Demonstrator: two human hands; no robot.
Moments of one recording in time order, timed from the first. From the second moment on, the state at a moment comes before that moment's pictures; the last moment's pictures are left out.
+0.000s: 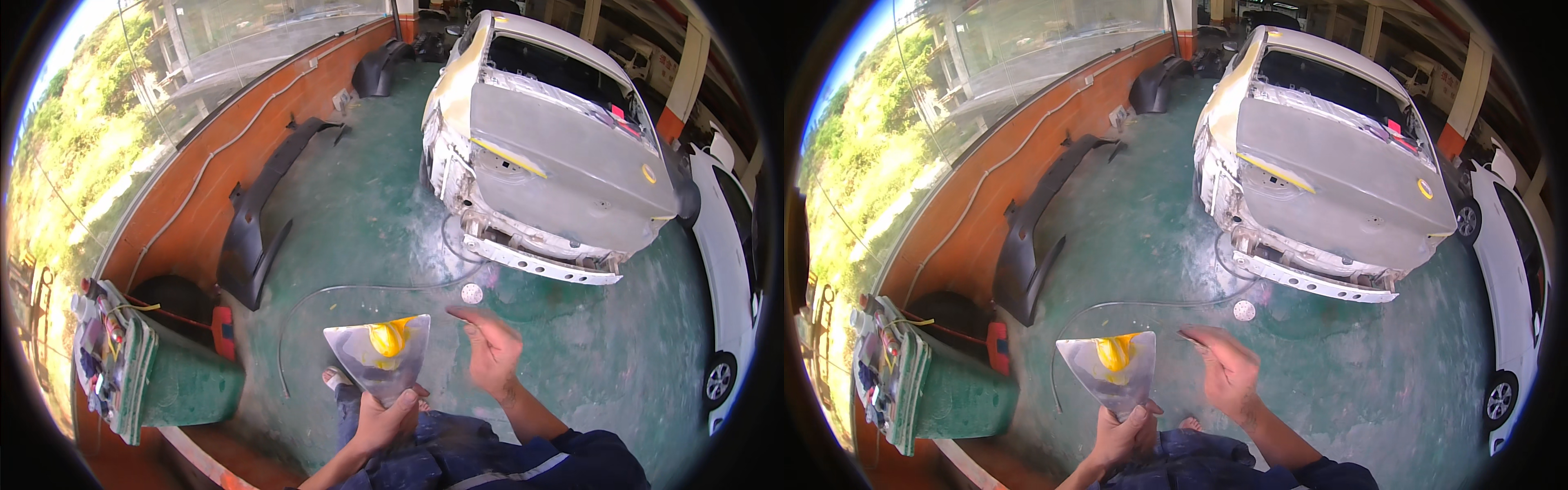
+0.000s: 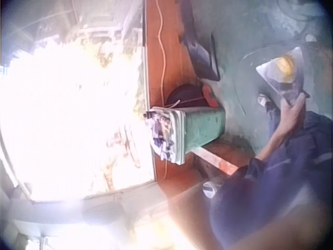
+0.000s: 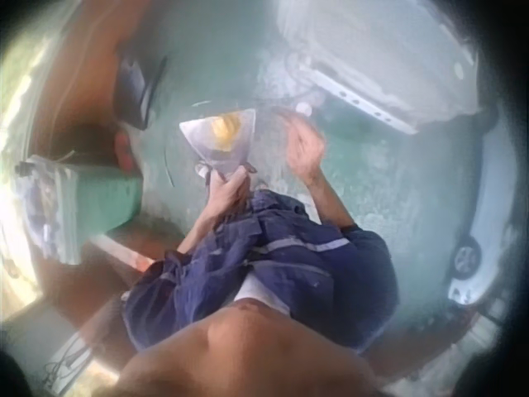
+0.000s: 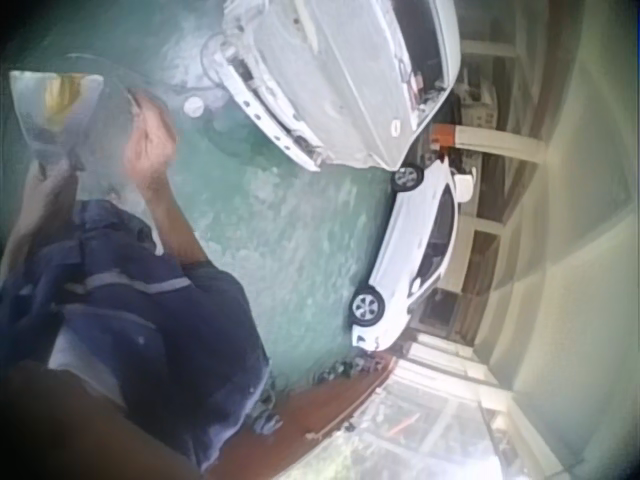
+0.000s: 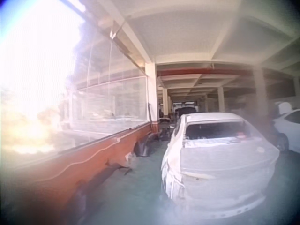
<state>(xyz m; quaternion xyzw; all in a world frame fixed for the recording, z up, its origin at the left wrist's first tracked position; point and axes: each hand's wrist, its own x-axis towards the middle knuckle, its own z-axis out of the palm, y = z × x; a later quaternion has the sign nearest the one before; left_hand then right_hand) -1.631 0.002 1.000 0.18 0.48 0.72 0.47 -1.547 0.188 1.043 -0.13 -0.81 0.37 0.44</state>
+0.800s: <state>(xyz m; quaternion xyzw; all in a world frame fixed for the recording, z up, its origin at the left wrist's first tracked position) -1.939 0.091 0.988 0.36 0.23 0.52 0.74 -1.755 0.198 1.059 -0.31 -0.78 0.35 0.41</state>
